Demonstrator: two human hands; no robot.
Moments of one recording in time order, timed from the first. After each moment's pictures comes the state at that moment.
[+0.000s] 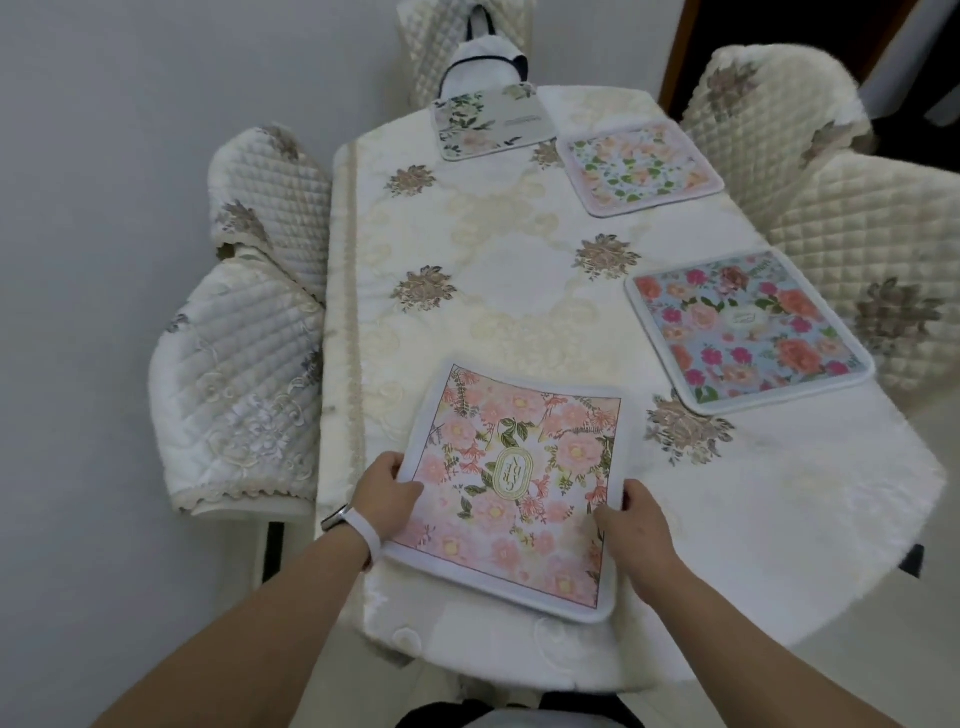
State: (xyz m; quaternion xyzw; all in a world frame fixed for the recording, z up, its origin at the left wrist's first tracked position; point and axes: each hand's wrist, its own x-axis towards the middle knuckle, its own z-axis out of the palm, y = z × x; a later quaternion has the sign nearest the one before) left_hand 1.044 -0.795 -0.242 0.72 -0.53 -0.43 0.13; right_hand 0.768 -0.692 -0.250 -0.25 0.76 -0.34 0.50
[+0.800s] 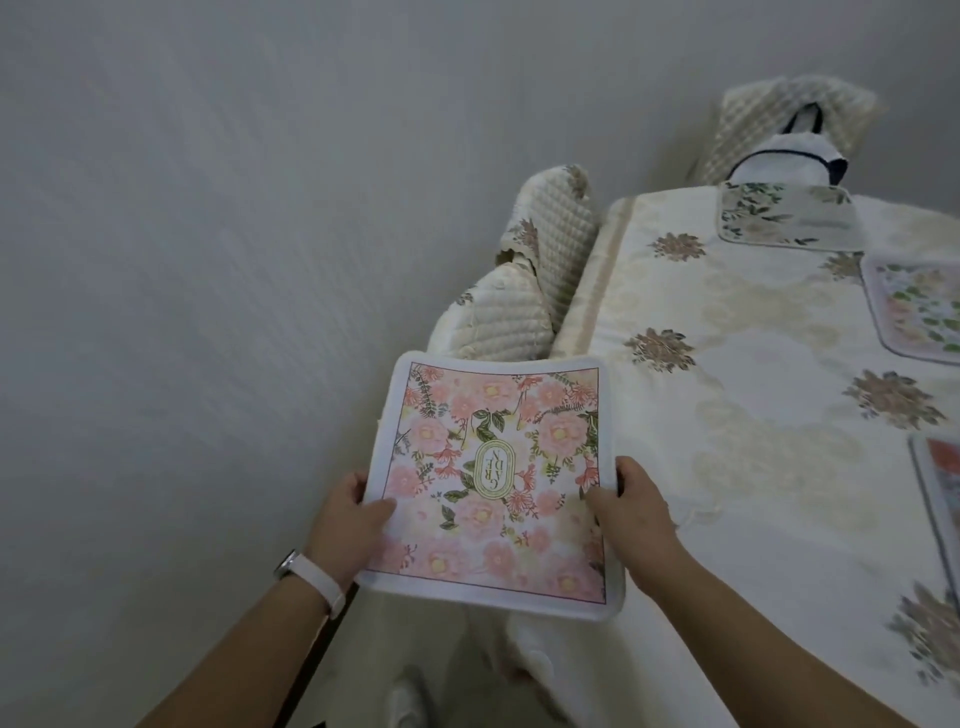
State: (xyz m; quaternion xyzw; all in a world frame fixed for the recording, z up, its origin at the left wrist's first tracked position) left_hand 1.243 -0.683 -0.152 0.79 -0.29 -0.35 0.41; right_hand 0.968 -0.781 -0.168 -0.52 0.61 -0.27 0.53
